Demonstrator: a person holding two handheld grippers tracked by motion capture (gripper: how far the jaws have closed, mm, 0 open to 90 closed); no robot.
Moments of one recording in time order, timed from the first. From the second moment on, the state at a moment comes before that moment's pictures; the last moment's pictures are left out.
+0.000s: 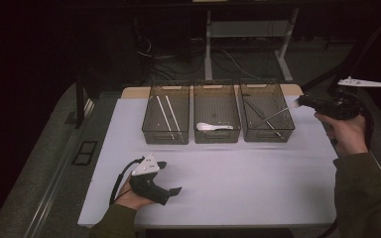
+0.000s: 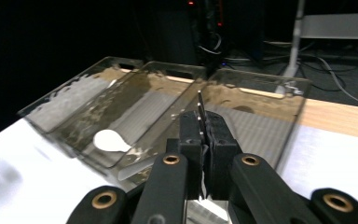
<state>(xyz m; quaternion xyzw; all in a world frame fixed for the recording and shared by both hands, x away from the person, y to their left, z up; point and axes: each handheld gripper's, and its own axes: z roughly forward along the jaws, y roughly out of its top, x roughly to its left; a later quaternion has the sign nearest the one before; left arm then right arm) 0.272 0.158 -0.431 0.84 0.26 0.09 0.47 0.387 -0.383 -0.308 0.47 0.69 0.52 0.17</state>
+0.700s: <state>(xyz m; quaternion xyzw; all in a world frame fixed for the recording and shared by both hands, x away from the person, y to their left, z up) 0.280 0.155 -0.432 0.84 0.24 0.09 0.47 0.436 -0.359 -0.337 0.49 0.75 0.43 0.14</state>
